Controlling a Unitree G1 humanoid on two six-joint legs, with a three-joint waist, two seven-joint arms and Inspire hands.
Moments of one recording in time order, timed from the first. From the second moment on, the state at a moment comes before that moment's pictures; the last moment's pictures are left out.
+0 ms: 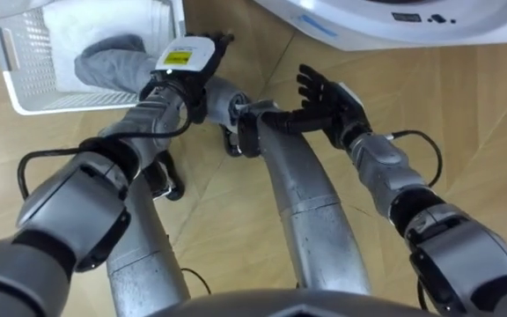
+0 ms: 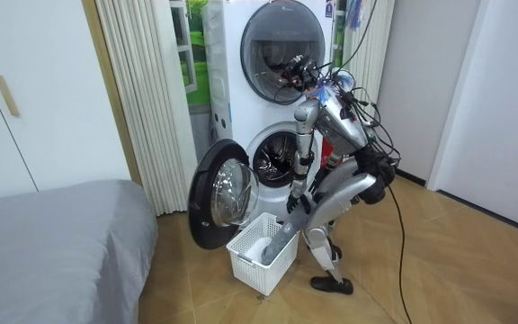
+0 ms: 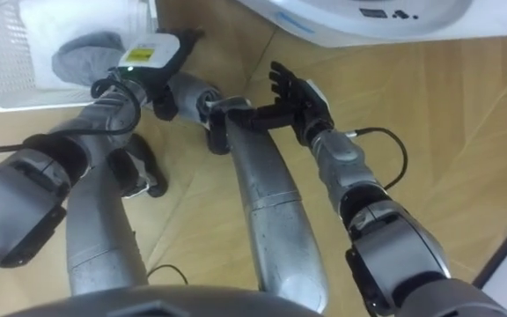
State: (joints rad) left arm -0.70 0.24 -0.65 1.24 0.70 -0.22 0.28; right arm -0.47 -0.19 0.43 1.12 0.51 -0.27 0.15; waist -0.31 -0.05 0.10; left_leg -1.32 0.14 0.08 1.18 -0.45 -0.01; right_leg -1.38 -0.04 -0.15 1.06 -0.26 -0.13
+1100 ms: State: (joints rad) left arm -0.54 0.21 -0.68 1.24 0.61 -0.21 0.06; right arm -0.40 -0.18 0.43 1.32 0.47 -0.22 0.11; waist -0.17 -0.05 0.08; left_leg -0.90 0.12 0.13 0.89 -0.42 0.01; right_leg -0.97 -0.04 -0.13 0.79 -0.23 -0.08
